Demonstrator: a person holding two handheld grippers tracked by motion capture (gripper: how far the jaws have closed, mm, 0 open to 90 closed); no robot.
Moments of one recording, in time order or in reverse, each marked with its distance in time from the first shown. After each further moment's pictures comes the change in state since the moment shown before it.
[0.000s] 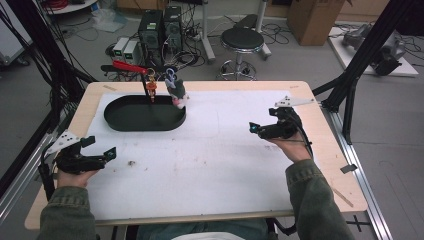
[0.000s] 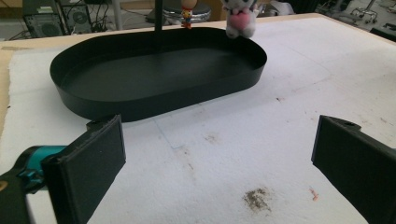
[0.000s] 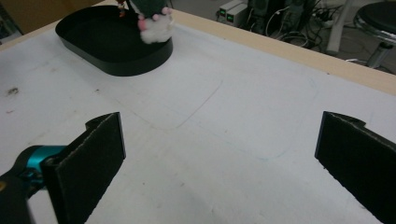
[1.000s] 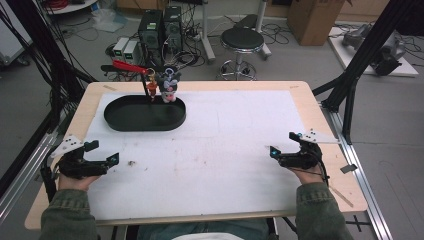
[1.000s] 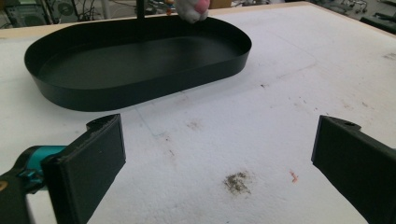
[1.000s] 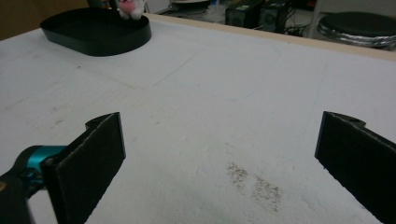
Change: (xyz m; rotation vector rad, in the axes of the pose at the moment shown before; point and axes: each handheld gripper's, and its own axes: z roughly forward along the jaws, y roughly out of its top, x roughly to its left) left arm -0.010 -0.006 -0.004 0.024 -0.028 0.009; right arm -0.014 -0.097 -0.042 -0.137 -0.071 0.036
